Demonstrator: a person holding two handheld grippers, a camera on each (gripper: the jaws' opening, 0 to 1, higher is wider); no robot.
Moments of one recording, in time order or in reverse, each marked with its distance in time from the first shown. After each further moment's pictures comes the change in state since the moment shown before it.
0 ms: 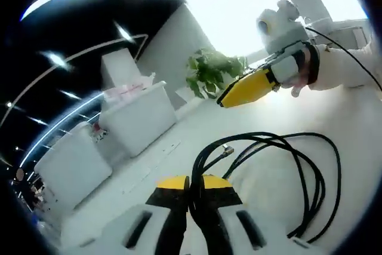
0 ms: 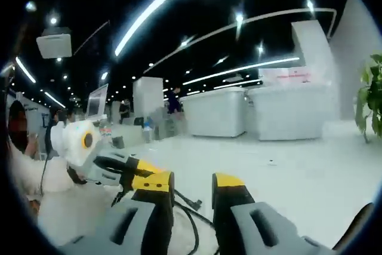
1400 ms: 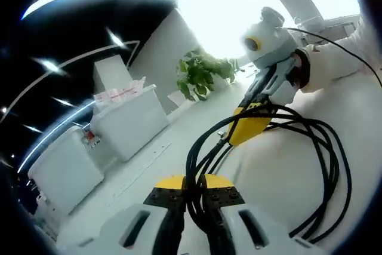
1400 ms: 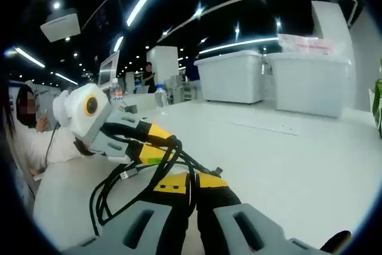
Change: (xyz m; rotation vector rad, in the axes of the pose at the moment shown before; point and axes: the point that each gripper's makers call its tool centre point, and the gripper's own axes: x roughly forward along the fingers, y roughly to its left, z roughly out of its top) left arm 0.010 -0.021 -0.015 0.052 -0.030 -0.063; right arm 0.016 0.038 -0.060 -0.042 0.181 0.160
